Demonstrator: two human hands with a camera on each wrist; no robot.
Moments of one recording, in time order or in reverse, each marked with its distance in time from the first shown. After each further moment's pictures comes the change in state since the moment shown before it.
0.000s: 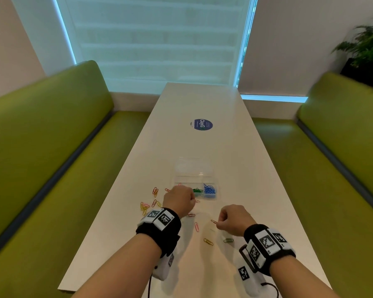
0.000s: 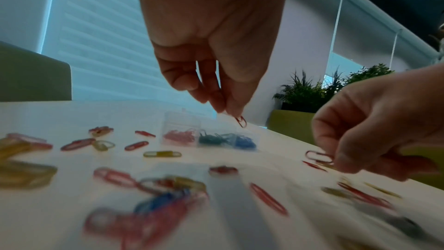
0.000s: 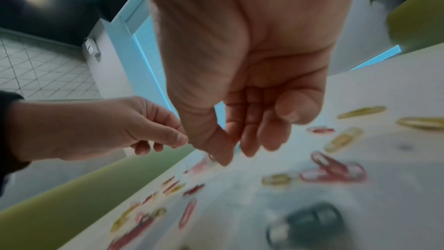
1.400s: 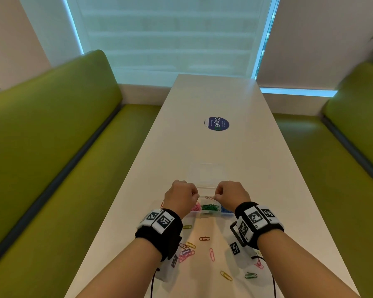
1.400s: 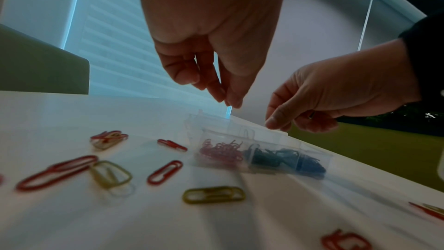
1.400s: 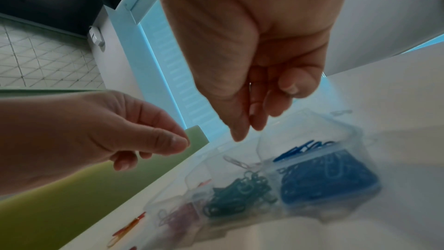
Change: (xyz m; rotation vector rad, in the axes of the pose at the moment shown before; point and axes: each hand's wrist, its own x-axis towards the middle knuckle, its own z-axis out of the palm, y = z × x) left_hand 0.064 -0.041 -0.005 -0.111 0.093 -0.098; right_hand 0.114 -0.055 -0.028 -0.067 0.142 -0.034
